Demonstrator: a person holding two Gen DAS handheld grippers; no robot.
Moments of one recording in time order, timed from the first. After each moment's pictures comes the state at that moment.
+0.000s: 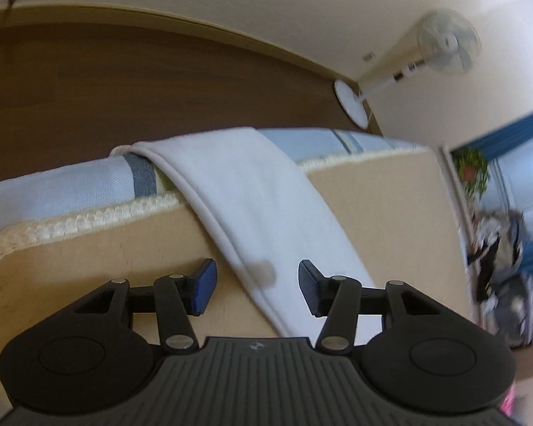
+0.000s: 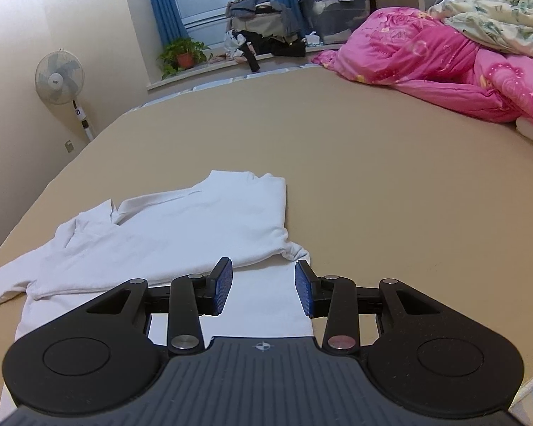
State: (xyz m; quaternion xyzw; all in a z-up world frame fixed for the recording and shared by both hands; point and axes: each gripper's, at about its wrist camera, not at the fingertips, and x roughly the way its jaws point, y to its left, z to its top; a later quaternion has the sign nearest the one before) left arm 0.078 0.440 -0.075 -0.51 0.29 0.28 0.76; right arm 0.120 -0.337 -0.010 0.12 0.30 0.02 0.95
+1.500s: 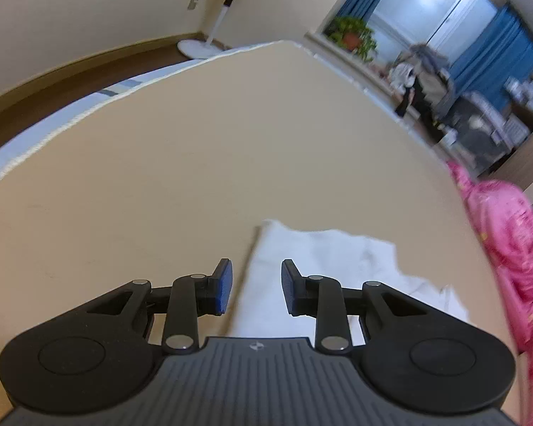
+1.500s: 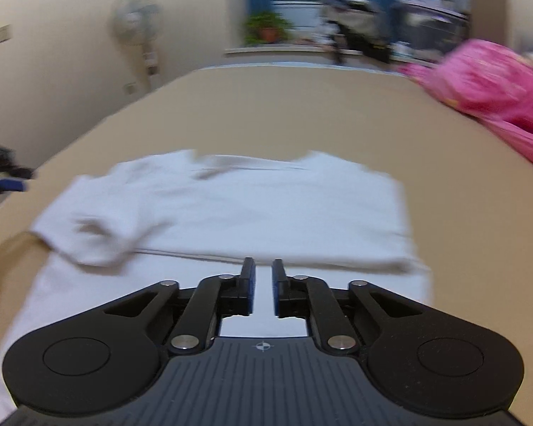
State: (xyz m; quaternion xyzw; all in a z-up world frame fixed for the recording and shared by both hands) left arm 0.207 0.267 0.005 -0.27 0.37 0.10 0.88; right arm 0.150 -0.189 -0.017 0.00 0.30 0.15 0.94
